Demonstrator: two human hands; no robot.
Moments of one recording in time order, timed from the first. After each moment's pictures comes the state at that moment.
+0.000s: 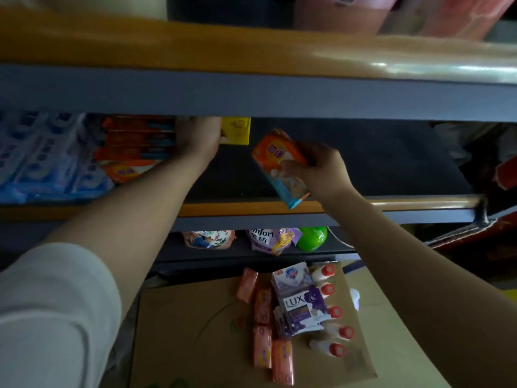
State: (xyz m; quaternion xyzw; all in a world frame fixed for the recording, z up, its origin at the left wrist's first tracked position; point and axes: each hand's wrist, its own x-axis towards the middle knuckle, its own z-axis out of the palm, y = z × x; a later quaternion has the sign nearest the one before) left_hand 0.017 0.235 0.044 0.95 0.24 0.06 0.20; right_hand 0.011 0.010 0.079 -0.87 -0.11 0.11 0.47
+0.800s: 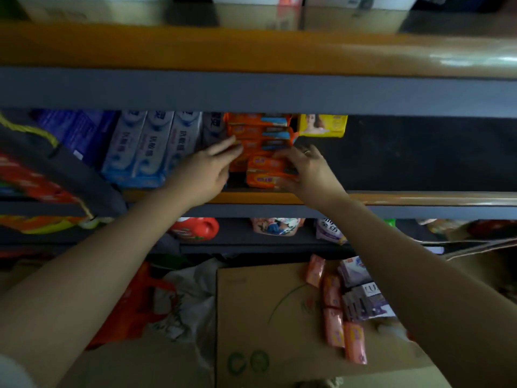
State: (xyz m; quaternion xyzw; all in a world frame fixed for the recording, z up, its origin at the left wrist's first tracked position) left_hand -0.161 0.366 0.062 0.99 0.01 0.06 0.13; right_hand -0.071 0.164 0.058 -0.89 -0.36 0.07 0.27
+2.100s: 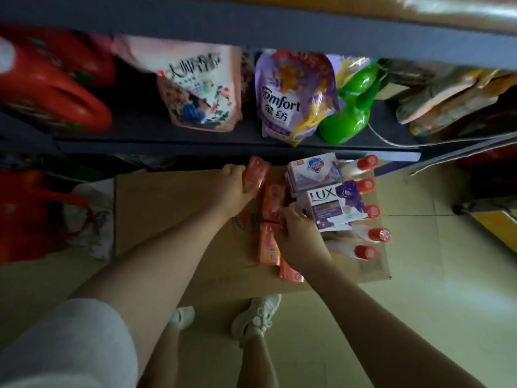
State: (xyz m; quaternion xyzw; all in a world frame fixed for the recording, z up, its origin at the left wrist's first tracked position) left_hand -0.179 0.108 -0.247 0.90 0.21 -0.14 0.36; right_hand -0.191 -0.052 -0.172 -0.92 -0.17 0.29 0.19
